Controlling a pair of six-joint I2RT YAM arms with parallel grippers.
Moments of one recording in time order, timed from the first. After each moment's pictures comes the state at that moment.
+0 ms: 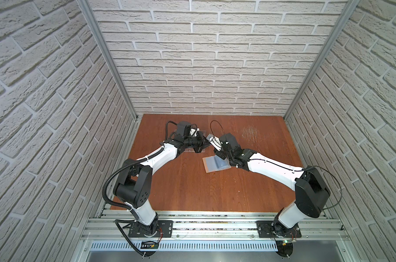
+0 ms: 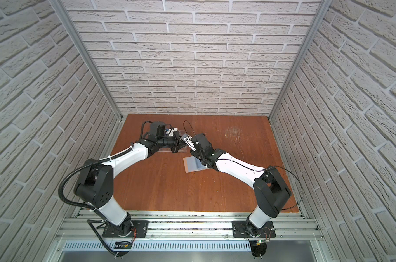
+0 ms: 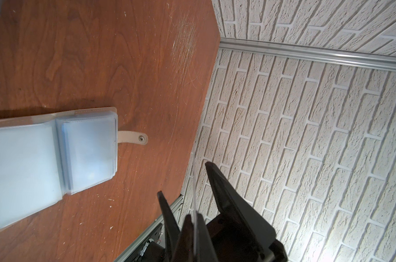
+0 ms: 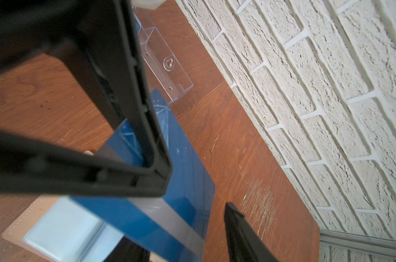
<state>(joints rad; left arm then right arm) -0.44 1.68 1.16 -0.03 0.76 -1.30 0.69 1.62 1.15 -0.17 0.39 -0.44</state>
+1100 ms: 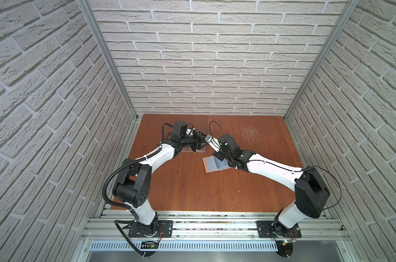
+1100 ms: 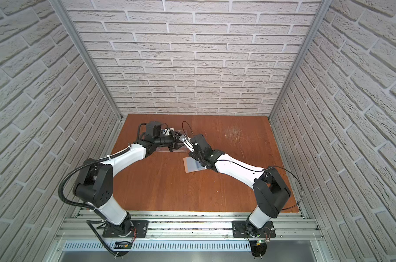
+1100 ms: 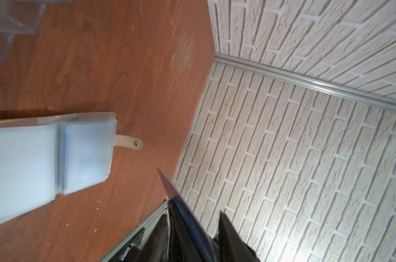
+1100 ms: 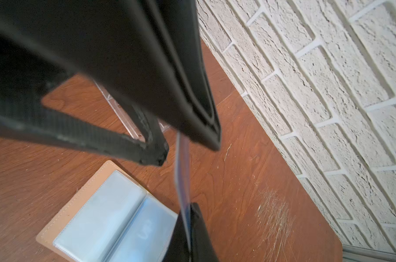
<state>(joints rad) -0.37 1.68 1.11 0.07 0.78 -1.41 0.70 1.62 1.15 -0.17 0.32 -0.40</state>
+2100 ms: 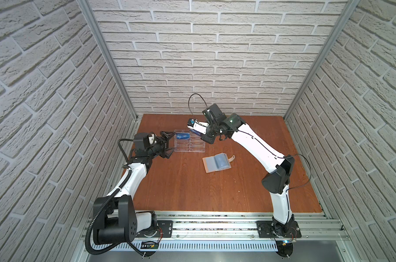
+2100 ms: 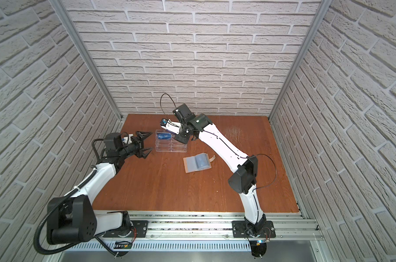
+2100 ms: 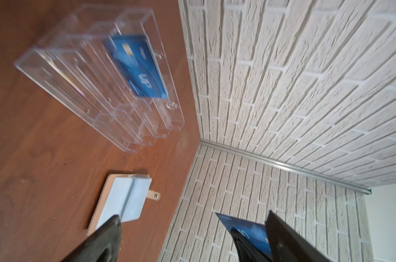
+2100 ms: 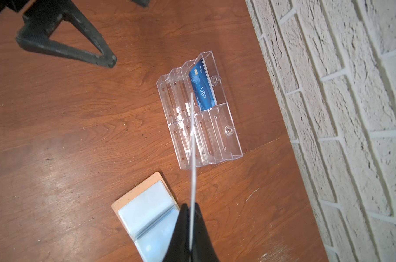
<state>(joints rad) 0.07 1.27 0.77 0.05 0.72 -1.34 0.69 2.13 2.36 -1.15 -0.02 -0.57</state>
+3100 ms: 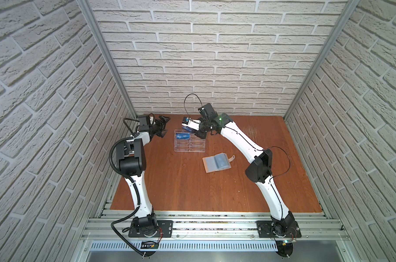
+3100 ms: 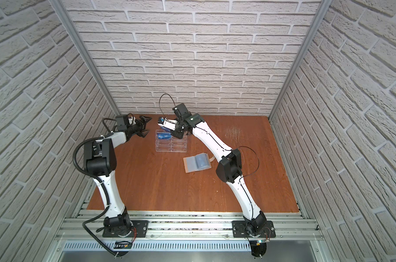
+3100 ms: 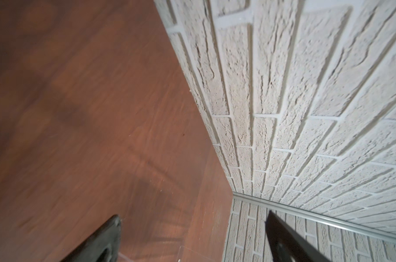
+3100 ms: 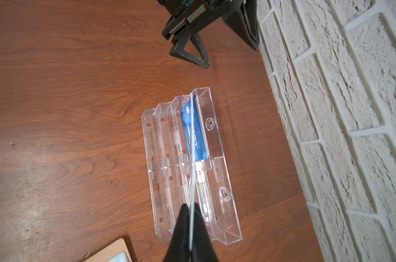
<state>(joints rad) 0.11 2.19 1.55 0.11 0.68 -1.05 0.61 2.41 2.54 -0.98 -0.21 -0.65</state>
